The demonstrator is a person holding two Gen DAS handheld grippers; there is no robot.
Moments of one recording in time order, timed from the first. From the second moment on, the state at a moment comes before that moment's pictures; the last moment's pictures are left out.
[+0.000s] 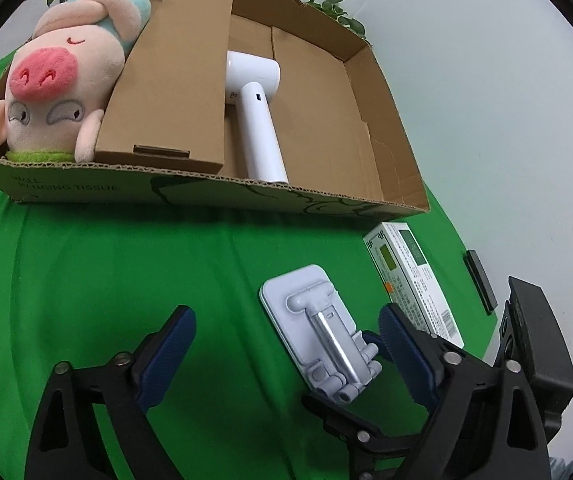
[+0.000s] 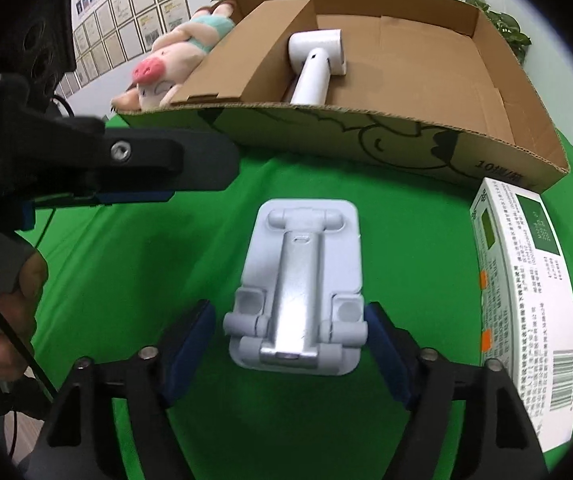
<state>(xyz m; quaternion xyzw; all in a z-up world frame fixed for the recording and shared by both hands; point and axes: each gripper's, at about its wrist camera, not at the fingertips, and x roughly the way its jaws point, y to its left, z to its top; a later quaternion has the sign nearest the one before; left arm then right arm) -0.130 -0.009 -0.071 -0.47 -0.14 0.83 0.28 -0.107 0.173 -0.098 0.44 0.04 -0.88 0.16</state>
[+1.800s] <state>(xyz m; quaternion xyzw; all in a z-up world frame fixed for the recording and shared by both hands) -0.085 0.000 -0.045 -0.47 -0.14 0.82 0.30 -0.077 0.186 -0.089 0.42 -0.06 -0.88 0.18</state>
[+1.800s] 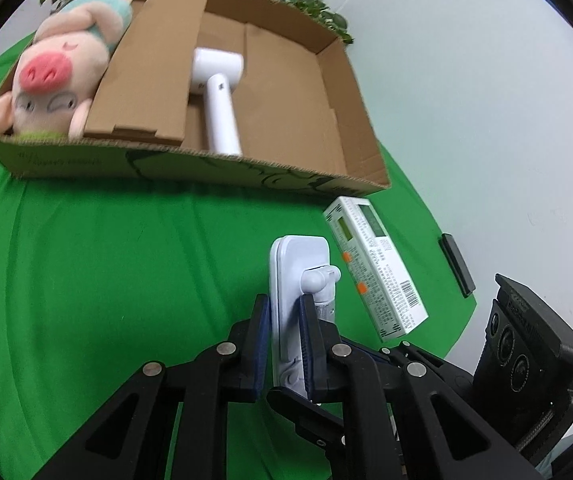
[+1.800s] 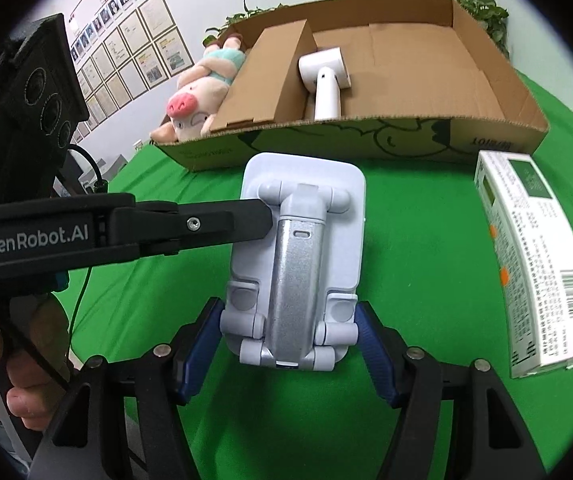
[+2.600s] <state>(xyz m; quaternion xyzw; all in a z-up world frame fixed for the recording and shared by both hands) -0.126 0.018 0.042 -0.39 -0.11 0.84 0.35 -0.116 0.198 -0.021 0.35 -0.04 -0.93 0.14</state>
